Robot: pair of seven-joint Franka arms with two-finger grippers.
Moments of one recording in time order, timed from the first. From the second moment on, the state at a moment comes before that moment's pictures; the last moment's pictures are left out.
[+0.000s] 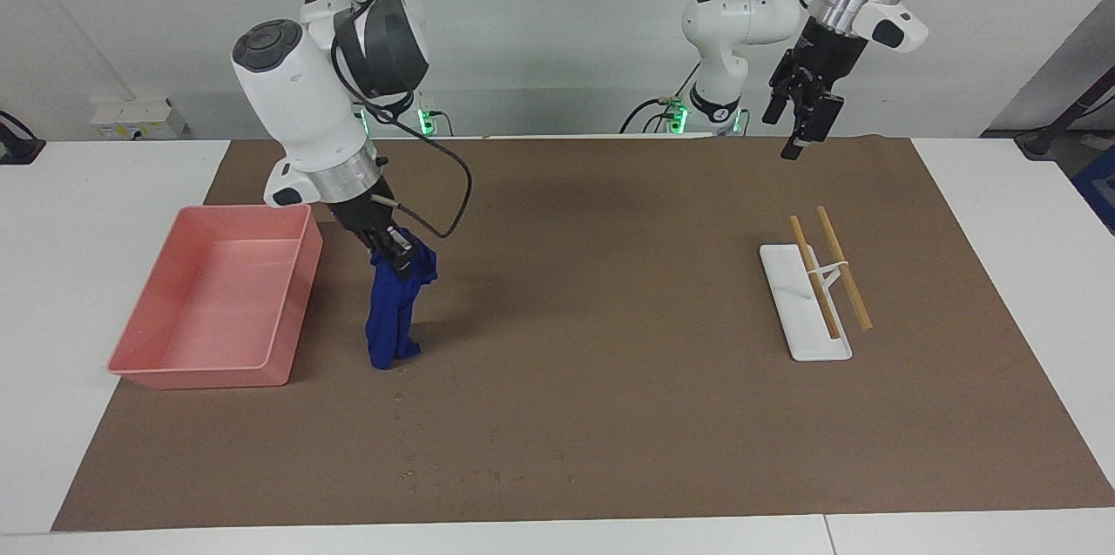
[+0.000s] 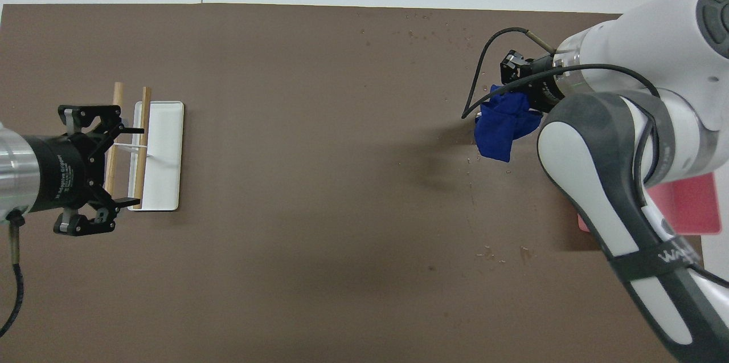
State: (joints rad) left arm 0.01 -0.30 -0.17 -1.99 -0.22 1.89 -1.45; right arm 0.12 0.25 0.05 -1.60 0.12 2.02 0.74
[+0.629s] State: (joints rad) left arm 0.10 -0.30 -0.17 -2.06 -0.13 1.77 -0.70; right arm 0.06 0.54 0.05 -1.58 0.08 2.45 0.38
